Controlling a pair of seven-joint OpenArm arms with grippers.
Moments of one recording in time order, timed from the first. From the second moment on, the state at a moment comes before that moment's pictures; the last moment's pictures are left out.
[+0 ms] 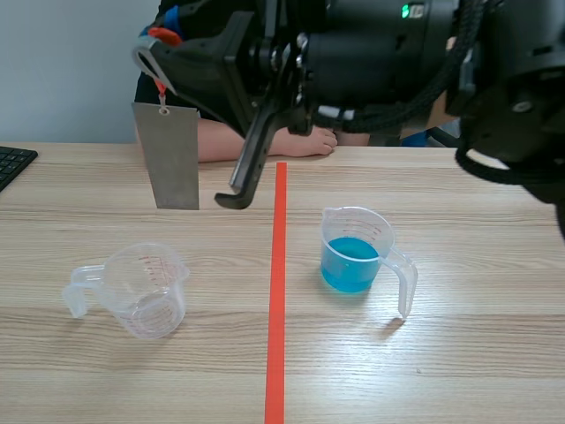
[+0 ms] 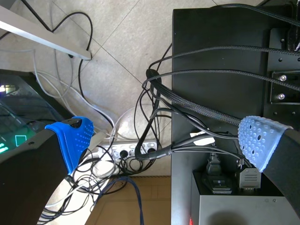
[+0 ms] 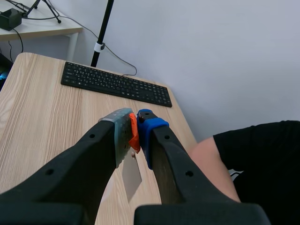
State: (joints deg) left arm 65.9 -22.9 -4.8 85.7 -20.3 -2.1 -8.4; right arm 13.9 29.4 -31.9 115.0 16.5 36.5 -2.8
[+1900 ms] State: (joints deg) left arm 67.1 -25.5 -4.8 86.5 -20.3 -2.4 -8.6; right arm -4.6 56.2 -2.5 108.3 30.3 41.2 7.0
